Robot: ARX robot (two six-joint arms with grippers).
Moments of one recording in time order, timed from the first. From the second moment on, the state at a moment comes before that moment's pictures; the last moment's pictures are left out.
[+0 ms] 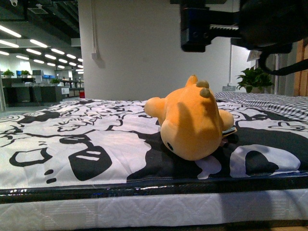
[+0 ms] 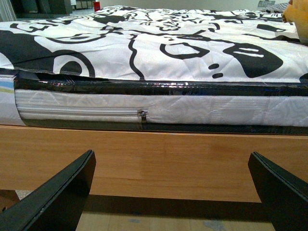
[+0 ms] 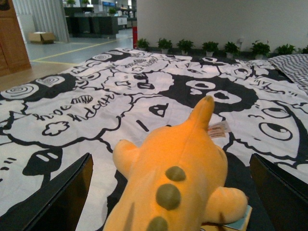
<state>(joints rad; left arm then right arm) 0.00 0.00 0.01 0.00 0.00 0.00 0.35 1.46 1.16 0.38 0.10 -0.02</state>
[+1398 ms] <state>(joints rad) 0.00 0.00 0.01 0.00 0.00 0.00 0.39 1.75 1.17 0.40 0.18 0.17</state>
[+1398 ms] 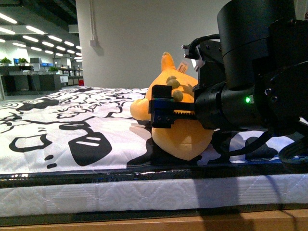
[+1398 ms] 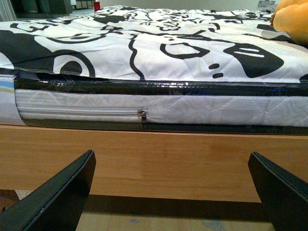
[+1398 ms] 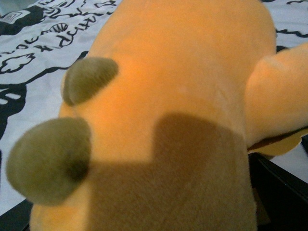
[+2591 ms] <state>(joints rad) 0.00 0.00 0.01 0.00 0.00 0.00 -0.05 0.81 0.69 0.31 -0.22 0.36</state>
